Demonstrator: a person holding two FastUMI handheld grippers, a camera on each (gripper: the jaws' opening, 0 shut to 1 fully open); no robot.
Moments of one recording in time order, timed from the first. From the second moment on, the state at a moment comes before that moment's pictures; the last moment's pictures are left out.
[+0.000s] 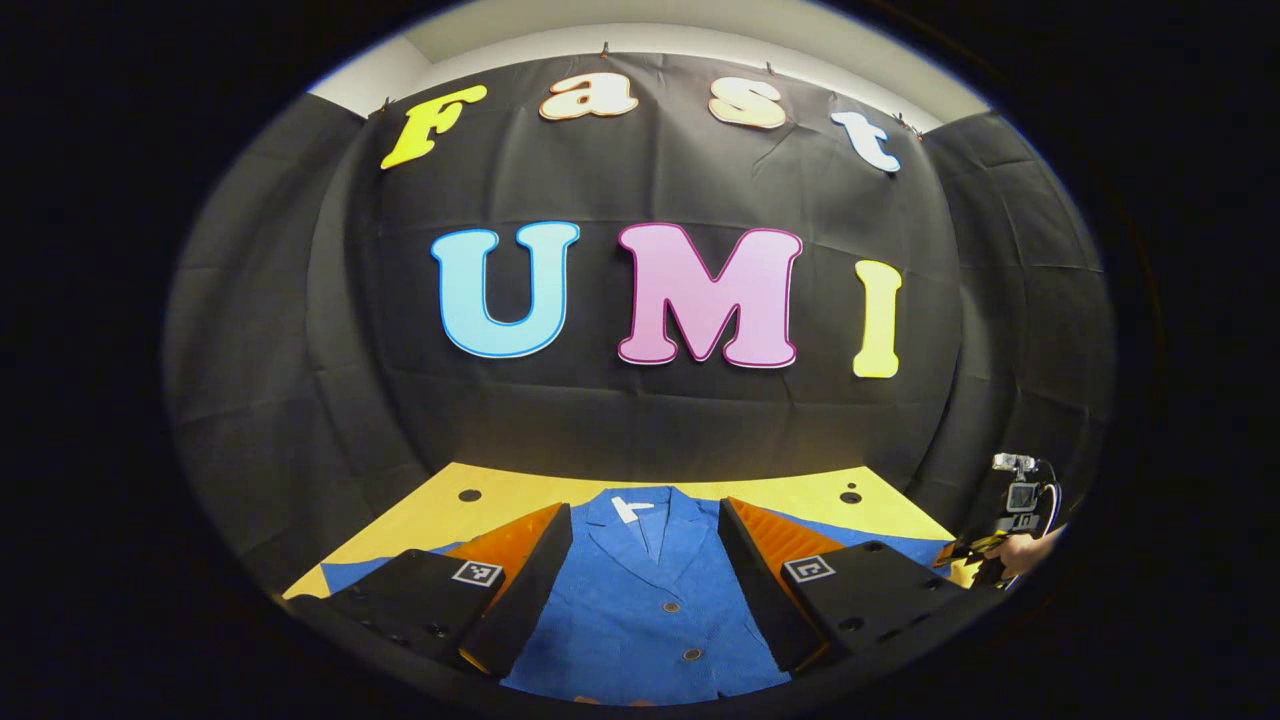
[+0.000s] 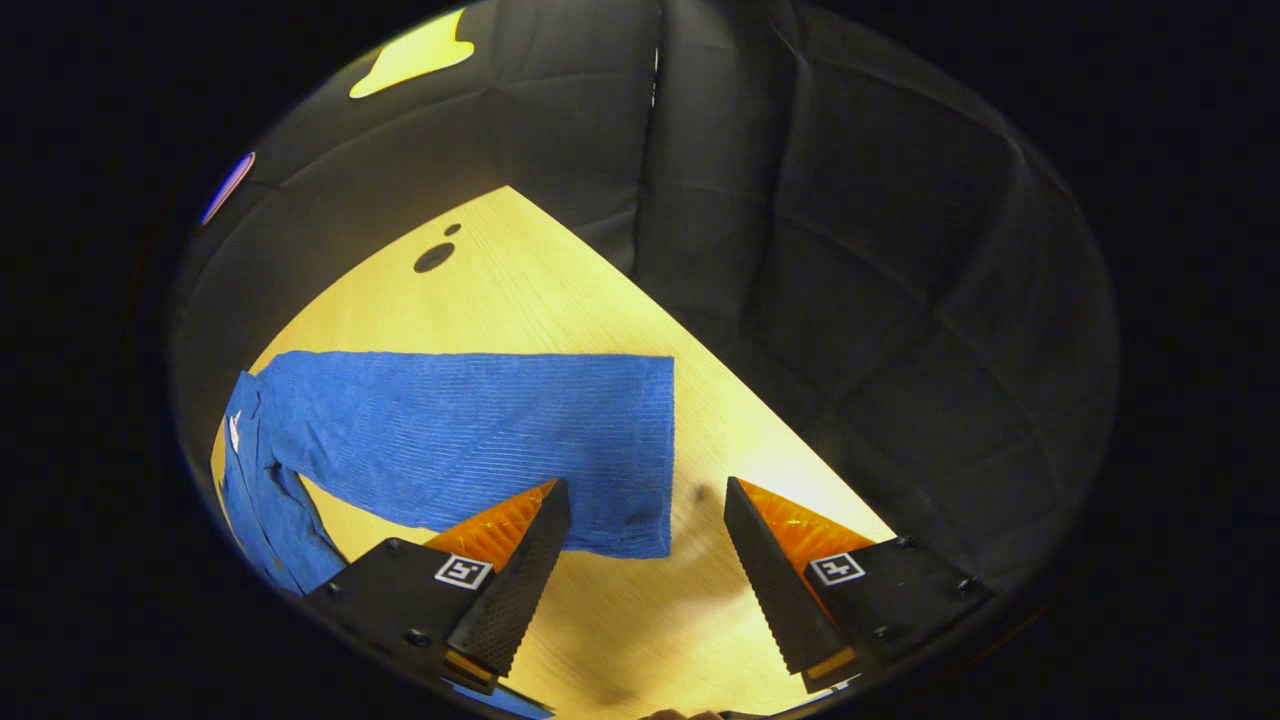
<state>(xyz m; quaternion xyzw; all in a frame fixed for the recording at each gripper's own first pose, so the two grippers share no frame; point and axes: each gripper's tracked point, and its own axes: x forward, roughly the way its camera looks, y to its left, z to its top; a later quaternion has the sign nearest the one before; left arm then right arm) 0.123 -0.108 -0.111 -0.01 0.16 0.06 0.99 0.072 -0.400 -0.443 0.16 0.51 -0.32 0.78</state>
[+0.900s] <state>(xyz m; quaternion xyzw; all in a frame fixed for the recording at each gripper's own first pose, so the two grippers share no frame) 0.122 -0.116 -0.111 -0.02 0.15 0.04 0.99 0.091 -0.384 -0.456 0.20 0.52 -0.27 0.79</state>
